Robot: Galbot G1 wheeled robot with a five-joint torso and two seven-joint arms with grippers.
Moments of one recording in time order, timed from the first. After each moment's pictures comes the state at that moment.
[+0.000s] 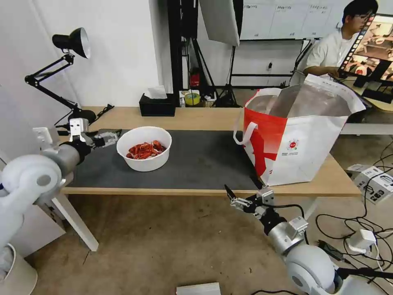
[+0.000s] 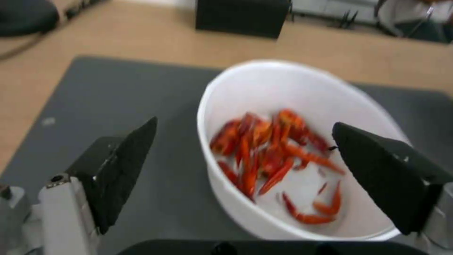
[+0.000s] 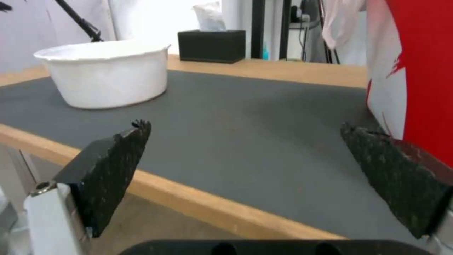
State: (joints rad) left arm 0.76 -0.51 -0.26 -1.85 -1.42 0.55 -0.34; right arm -1.35 0.79 0.12 2.08 0.57 0.10 0.20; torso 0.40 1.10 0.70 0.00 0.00
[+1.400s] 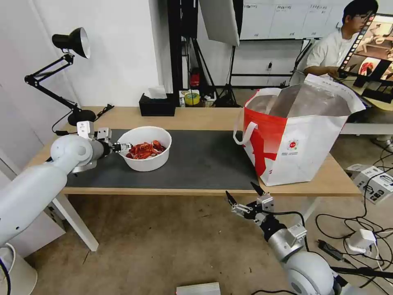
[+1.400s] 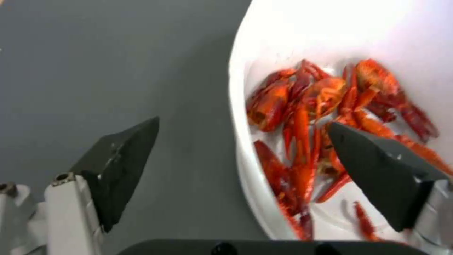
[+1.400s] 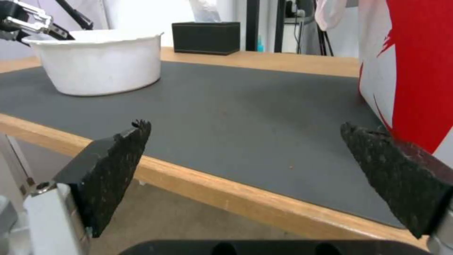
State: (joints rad) left arm 0.39 -0.66 0.12 -1.54 -1.49 0.68 -0.48; right arm -1.38 0.80 0.13 2.06 0.54 0.12 0.20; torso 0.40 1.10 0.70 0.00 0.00
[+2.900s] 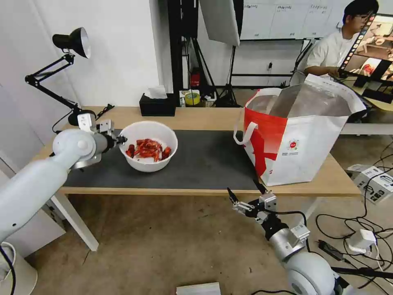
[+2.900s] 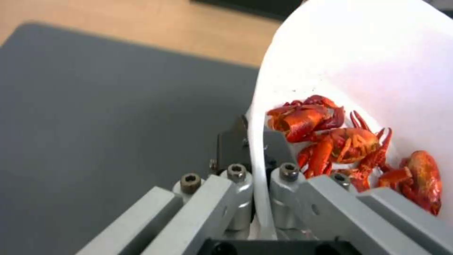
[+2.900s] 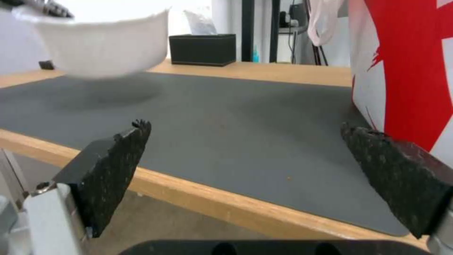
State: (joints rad) left arm 0.29 -0.68 0.14 -1.61 -1.59 0.60 -0.57; right arm -1.41 0.83 0.15 2.08 0.52 0.14 0.21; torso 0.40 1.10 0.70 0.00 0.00
